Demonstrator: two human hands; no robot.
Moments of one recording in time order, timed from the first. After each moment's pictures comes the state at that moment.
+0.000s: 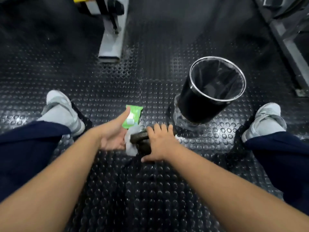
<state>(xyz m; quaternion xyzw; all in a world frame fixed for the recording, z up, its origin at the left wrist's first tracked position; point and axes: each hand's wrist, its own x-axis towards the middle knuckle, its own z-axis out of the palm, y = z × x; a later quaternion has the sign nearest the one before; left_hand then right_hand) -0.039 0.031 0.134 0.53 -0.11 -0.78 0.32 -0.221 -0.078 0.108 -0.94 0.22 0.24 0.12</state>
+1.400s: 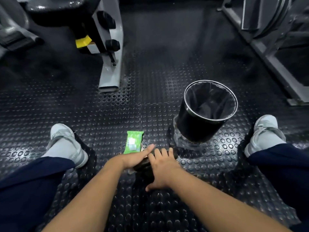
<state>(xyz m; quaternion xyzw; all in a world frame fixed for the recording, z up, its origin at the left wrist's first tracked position) -0.054 -0.013 0.107 0.76 -0.23 -0.61 0.07 -0.212 -0.073 0.114 -0.93 0.21 0.28 0.10</state>
